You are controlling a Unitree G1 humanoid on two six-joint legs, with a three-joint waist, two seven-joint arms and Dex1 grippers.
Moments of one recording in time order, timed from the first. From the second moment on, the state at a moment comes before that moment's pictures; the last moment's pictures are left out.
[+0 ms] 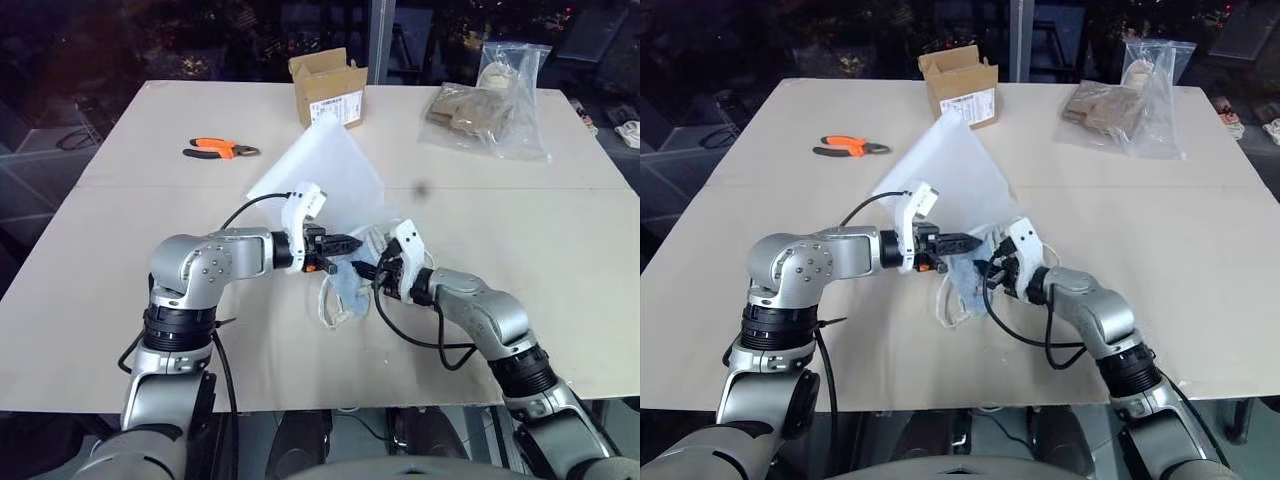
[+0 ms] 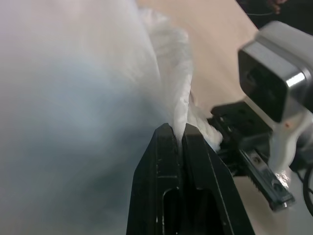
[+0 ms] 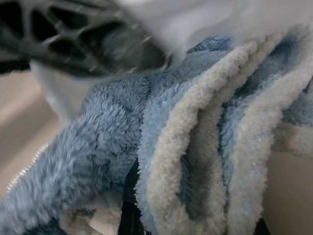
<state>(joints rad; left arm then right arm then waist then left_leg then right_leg) -0.61 0.46 0.01 -0.14 -0.77 1.26 -0.53 -0.39 -0.26 0.31 -0.08 0.42 0.68 0.51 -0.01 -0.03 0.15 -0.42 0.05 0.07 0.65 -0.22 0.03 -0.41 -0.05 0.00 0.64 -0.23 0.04</state>
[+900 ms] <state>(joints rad) -0.62 0.59 0.12 -0.27 -0.92 1.44 -0.60 -0.41 -0.21 0.21 -0.06 0.53 0.77 0.65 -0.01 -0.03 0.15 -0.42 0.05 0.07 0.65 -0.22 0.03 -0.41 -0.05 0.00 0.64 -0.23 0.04</state>
